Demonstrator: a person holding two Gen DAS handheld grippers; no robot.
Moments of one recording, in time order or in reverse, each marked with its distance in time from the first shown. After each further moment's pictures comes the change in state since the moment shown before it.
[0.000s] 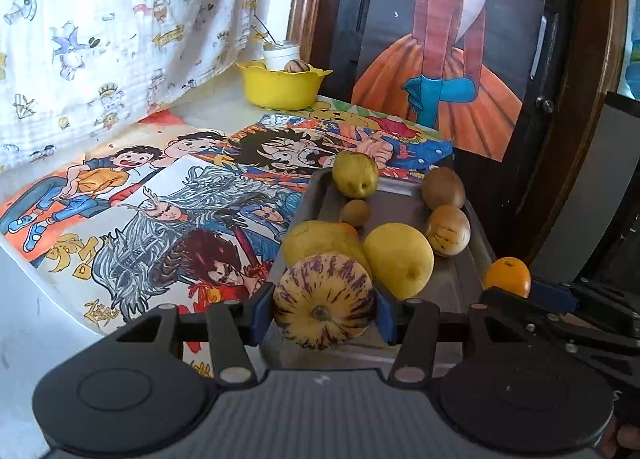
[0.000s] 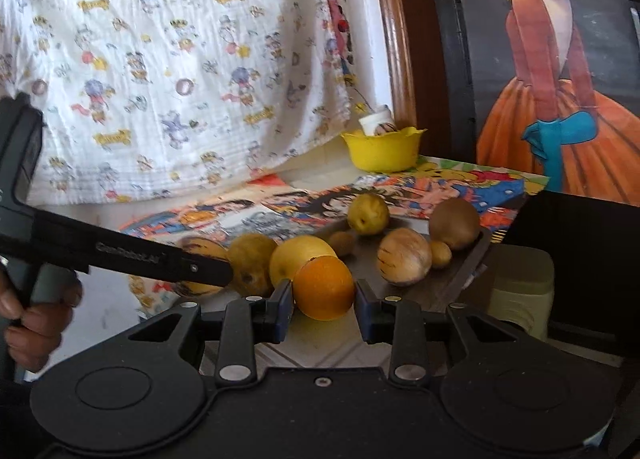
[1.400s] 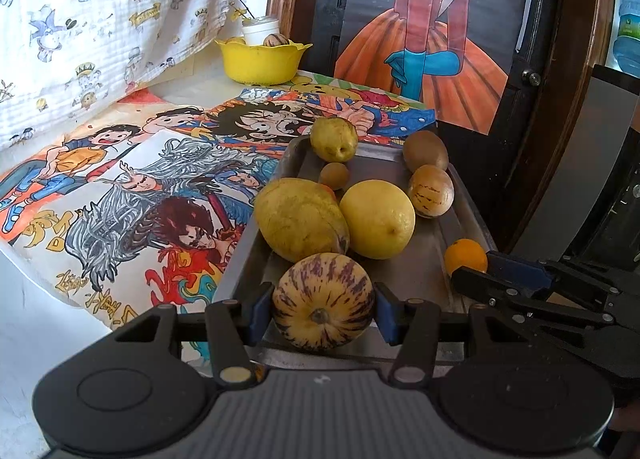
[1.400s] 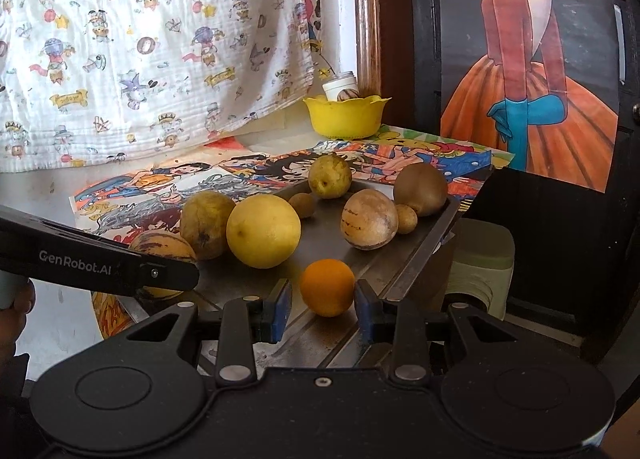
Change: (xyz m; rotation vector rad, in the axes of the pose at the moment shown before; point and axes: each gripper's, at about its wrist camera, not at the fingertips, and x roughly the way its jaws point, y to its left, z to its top) left arm 0.008 -0.010 -0.016 0.028 0.061 -0.032; right arm 0.015 -0.003 -0.009 -0.019 0.092 -0.126
